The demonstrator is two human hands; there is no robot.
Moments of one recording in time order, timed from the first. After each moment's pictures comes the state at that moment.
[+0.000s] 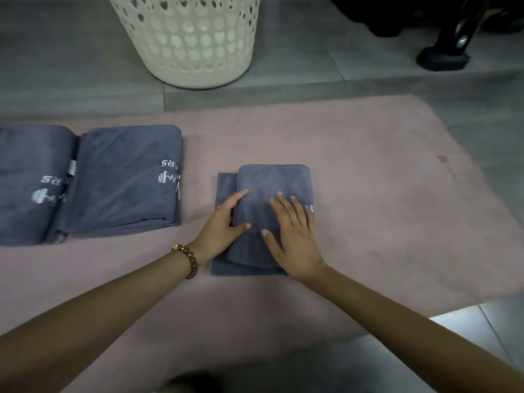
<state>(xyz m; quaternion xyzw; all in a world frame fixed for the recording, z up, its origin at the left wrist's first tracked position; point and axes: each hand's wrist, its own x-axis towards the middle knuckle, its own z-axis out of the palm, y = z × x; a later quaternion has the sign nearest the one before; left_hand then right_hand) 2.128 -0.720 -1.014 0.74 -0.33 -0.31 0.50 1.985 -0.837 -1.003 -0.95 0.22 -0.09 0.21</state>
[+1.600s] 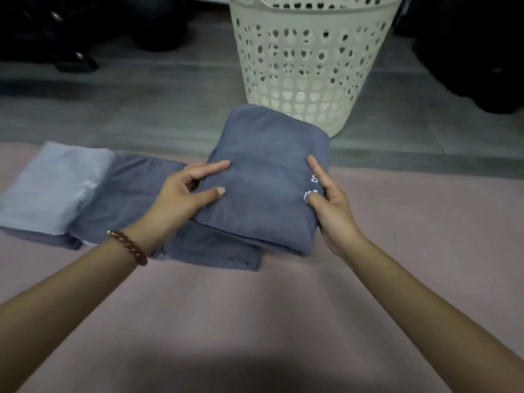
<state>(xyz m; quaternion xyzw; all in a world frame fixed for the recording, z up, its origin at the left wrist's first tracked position) 2.253 -0.599 -0.870 0.76 -0.25 -0.12 0.59 2.154 -0.832 -0.908 -0.65 0.13 -0.15 0.73</state>
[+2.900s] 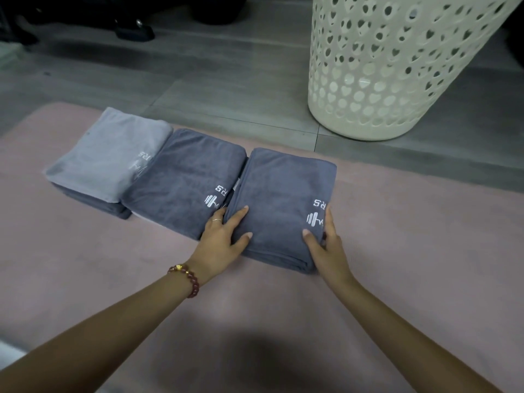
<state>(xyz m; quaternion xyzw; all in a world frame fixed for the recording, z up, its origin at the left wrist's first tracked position) 2.254 -0.529 -1.002 0.94 -0.15 -0.10 0.30 2.185 -0.746 -1.014 -0.76 0.18 -0.04 0.62</state>
